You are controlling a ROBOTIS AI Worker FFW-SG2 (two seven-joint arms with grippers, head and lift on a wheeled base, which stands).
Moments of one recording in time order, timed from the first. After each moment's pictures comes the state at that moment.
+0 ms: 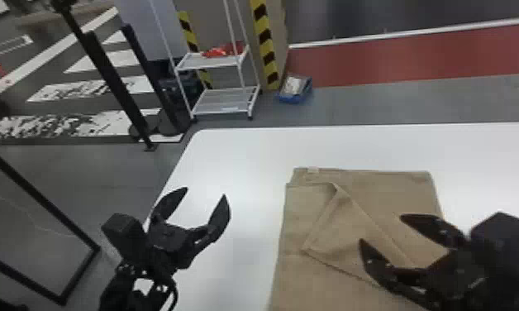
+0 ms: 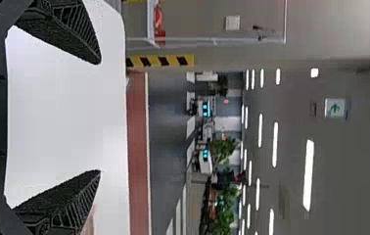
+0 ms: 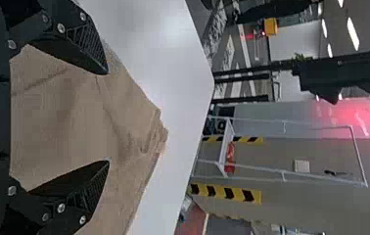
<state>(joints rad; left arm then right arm) 0.46 0.01 0.37 -2.01 0.12 0.06 -0.47 0.40 -0.15 0.28 -2.25 0.08 0.56 0.40</state>
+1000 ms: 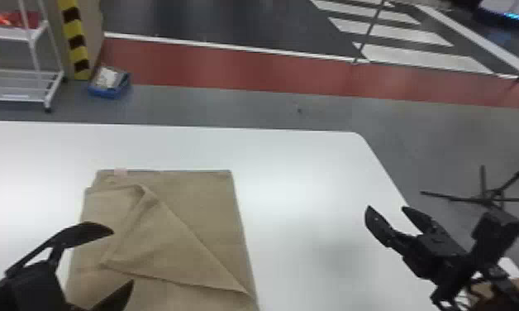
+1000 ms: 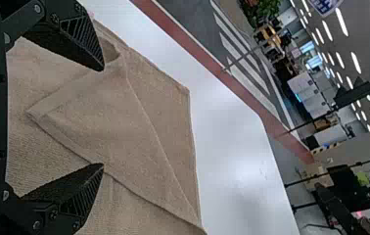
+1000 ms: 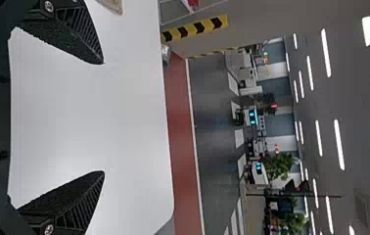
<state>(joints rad) 0.46 0.06 0.06 -2.10 -0.61 -0.08 -0.96 0.48 -0.09 -0.55 -2.14 -0.32 0.47 0.44</state>
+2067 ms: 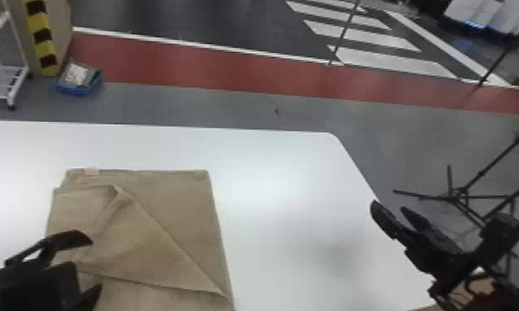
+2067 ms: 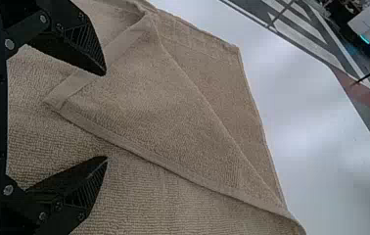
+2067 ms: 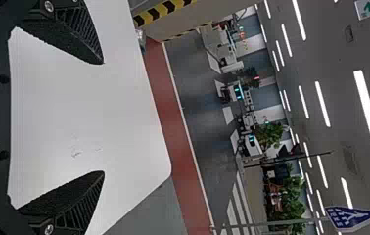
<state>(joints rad) 0.30 0.10 -0.03 -1.93 -0.90 -0.03 -0.96 0.42 -0.09 -0.70 -2.08 -0.48 0.53 0.48</state>
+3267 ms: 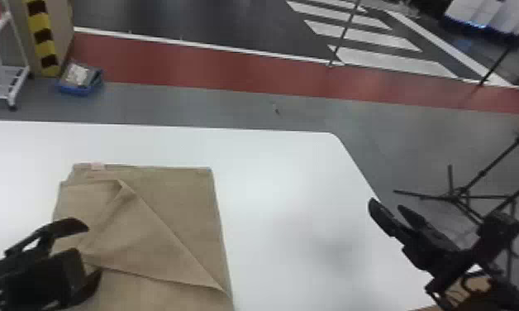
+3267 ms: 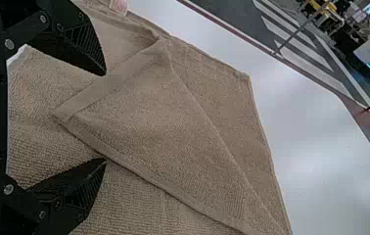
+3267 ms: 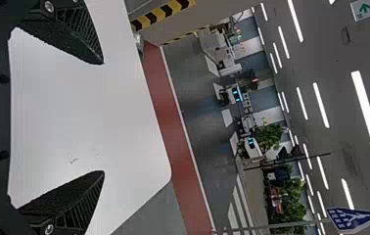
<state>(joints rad) 0.28 0.09 -0.05 -1.91 -0.92 0.02 -0.87 0.40 -0.09 -0.69 -2.06 -0.48 0.53 0.49</state>
